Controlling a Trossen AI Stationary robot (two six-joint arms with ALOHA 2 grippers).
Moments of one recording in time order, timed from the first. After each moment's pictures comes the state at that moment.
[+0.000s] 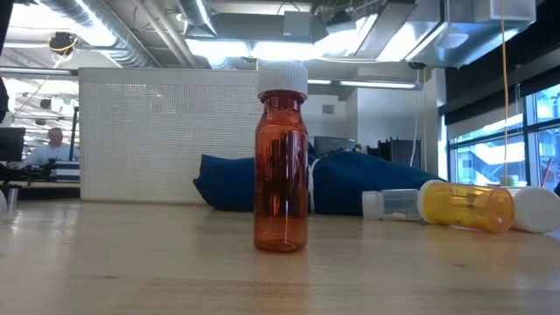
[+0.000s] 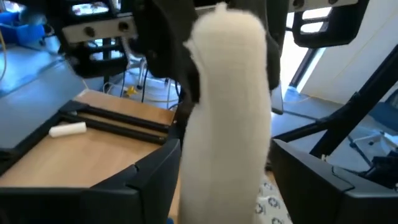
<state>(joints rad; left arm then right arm) 0.01 1.65 1.59 -0.15 -0.02 -0.27 -0.14 1.10 1.07 0.08 -0.31 0.36</state>
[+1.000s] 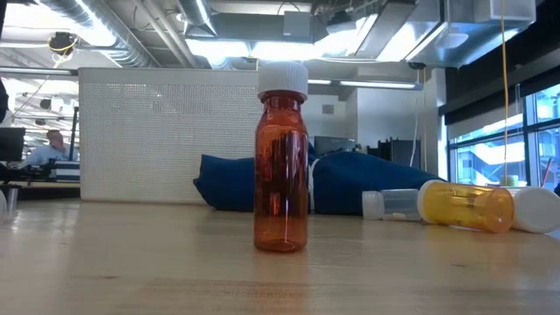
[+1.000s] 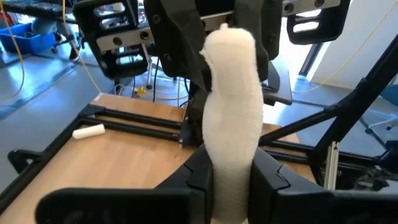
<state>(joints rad) 0.03 1.59 1.59 -0.24 -0.03 -0.20 -0.14 1.09 1.07 0.07 -0.30 0.33</state>
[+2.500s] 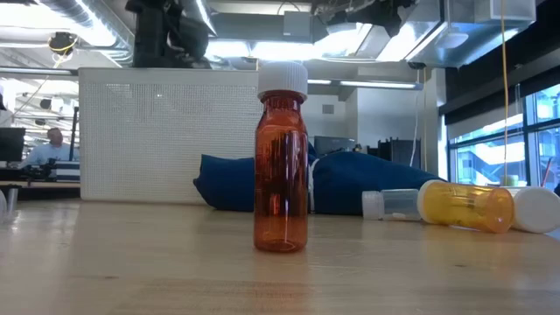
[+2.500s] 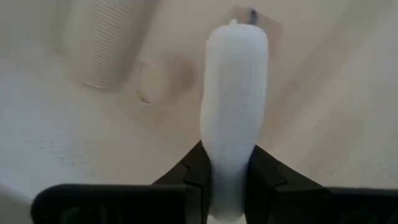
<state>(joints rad) 0.71 1.42 1.24 -1.35 -0.07 0.13 -0.34 1.08 1.13 -0.34 -0.15 0.22</state>
